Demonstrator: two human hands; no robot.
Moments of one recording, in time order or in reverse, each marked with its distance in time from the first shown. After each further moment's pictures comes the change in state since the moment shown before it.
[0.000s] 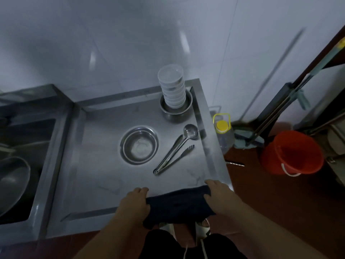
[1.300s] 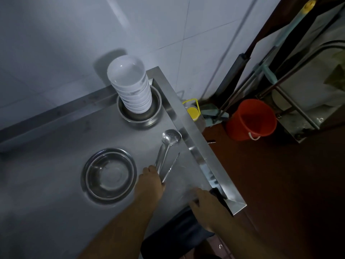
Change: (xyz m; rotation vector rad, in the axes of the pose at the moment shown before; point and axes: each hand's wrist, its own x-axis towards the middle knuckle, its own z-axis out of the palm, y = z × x) left_hand 0.202 0.074 -0.051 0.063 0.101 0.241; right_hand 0.061 -0.075 0.024 0.437 0.074 0.359
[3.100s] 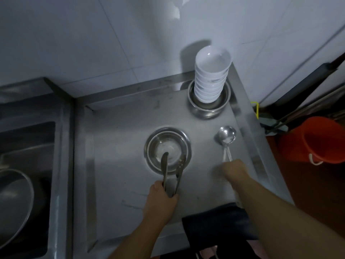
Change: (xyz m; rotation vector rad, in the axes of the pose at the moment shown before) left_hand -0.139 -0.129 0.001 -0.681 0.086 -0.398; right_hand 0.106 -0.099 0.021 0.327 0.217 0.361
